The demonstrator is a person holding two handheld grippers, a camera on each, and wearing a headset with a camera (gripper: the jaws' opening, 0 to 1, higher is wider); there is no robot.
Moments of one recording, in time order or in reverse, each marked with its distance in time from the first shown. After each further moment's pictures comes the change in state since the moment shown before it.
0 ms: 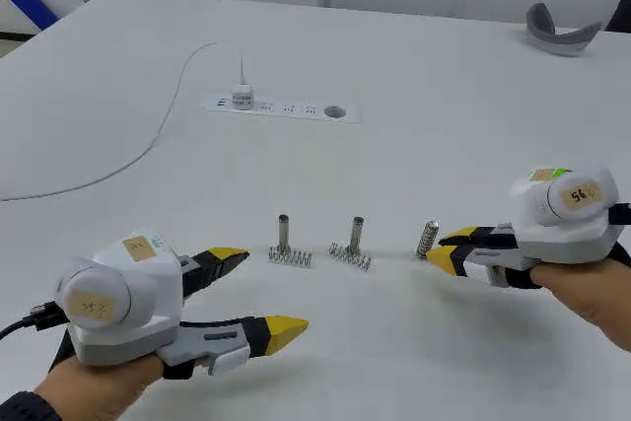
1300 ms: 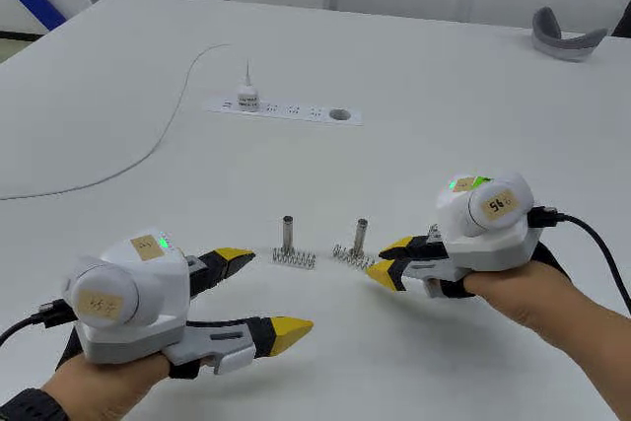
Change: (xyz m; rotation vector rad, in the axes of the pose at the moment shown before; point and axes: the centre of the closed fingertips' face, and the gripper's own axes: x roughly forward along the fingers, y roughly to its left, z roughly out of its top) left arm 0.001 -0.001 0.001 -0.001 0.000 0.000; right arm 0.051 0.059 0.019 -0.091 0.023 0.142
